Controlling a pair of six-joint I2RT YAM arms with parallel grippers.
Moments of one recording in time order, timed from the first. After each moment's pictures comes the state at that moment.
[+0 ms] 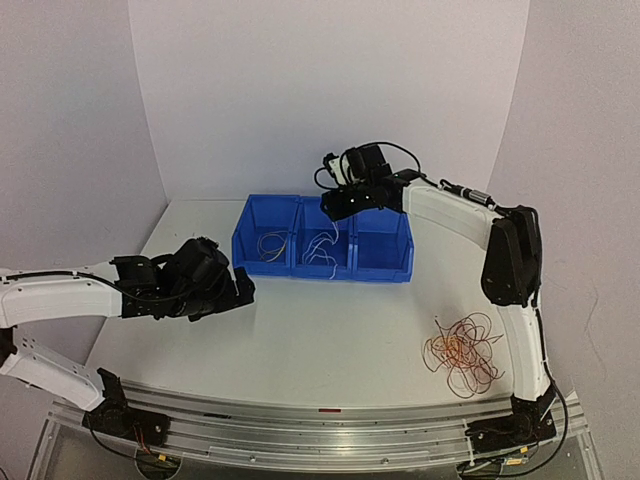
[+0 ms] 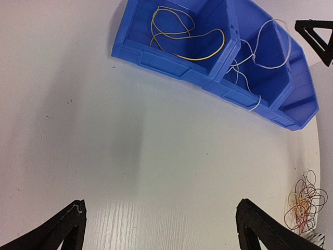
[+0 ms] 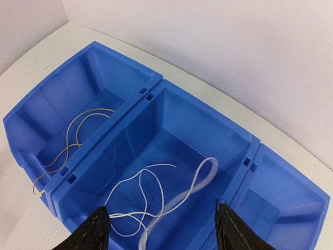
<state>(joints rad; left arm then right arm) -0.96 1.22 0.83 -0.46 -0.41 -1.04 0.64 2.26 2.10 -0.46 0.08 -0.03</state>
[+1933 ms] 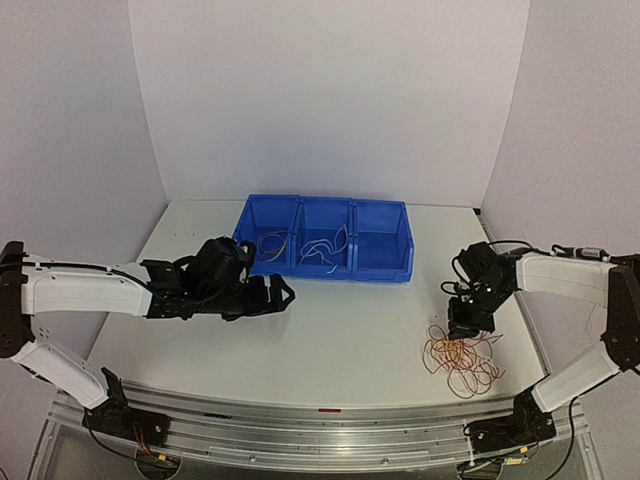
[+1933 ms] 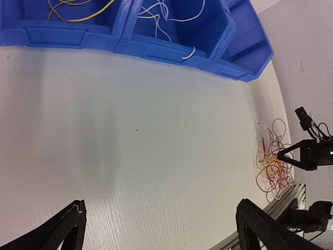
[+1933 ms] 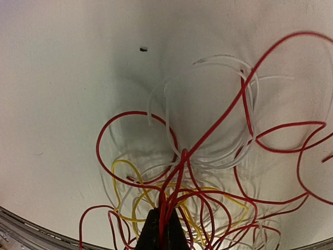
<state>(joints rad) -0.96 1.39 0.84 -0.16 -0.12 -0.89 0.35 1.42 0.81 -0.79 -0.13 0.50</state>
